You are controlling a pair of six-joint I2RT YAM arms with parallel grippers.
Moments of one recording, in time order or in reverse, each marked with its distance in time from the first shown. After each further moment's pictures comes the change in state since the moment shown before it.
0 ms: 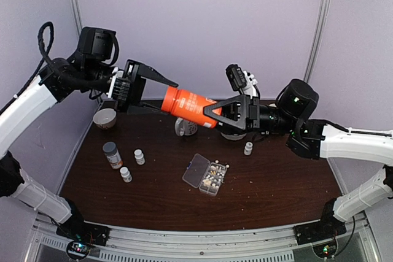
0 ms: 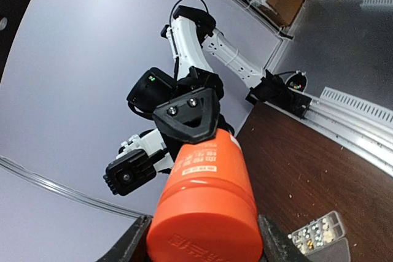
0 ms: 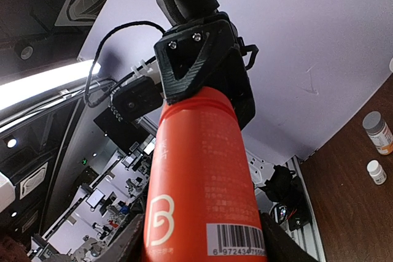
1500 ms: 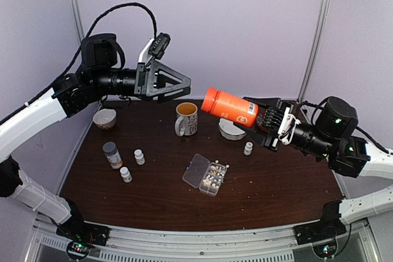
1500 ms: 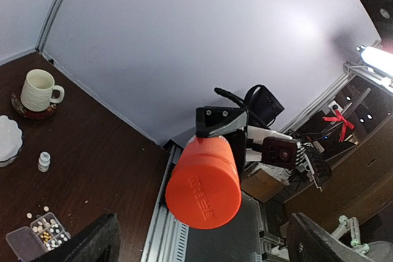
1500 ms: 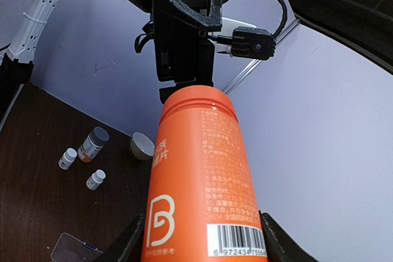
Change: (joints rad) left arm -0.047 -0.039 -0.182 0.457 -0.214 -1.943; right arm 0.117 -0.414 -0.165 -0.396 0.668 -1.814
